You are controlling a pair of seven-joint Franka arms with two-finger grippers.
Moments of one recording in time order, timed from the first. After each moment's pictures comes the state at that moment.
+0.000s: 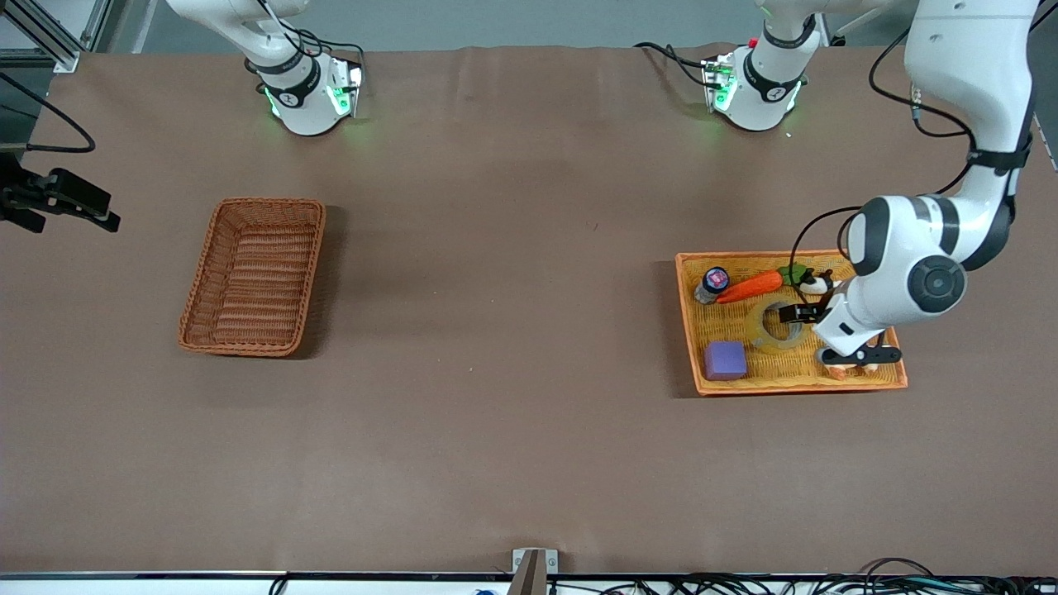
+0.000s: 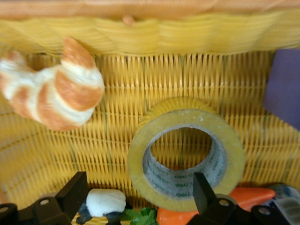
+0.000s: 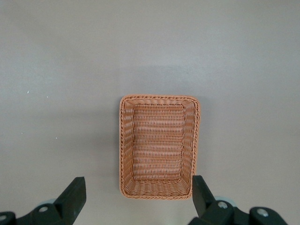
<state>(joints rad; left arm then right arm) -0.03 0.42 -0.02 -1.99 0.06 2.21 -0.08 0.06 0.04 -0.10 -1.47 0.02 1.49 -0.03</state>
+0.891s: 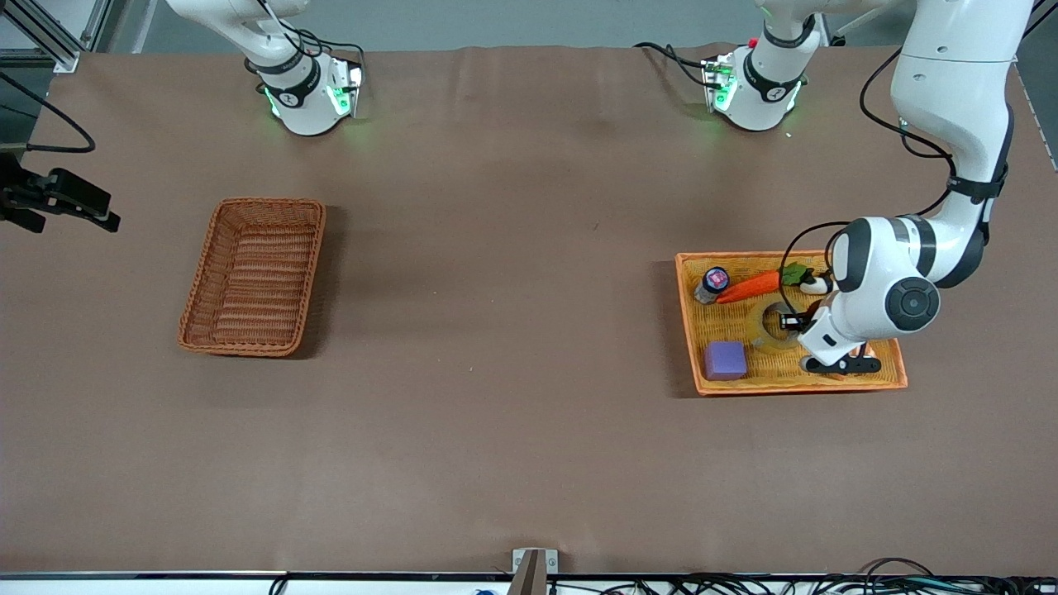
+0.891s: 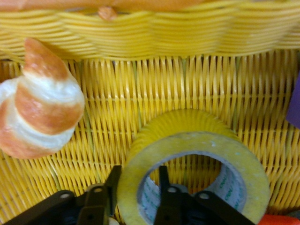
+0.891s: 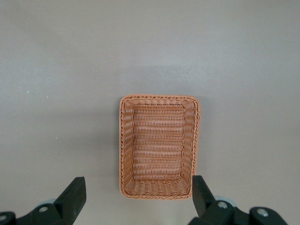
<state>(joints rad) -0.02 0.49 -0.01 -1.96 0.06 2.25 -0.06 0.06 0.04 -0.10 -1.47 0.02 1.49 -0.03</state>
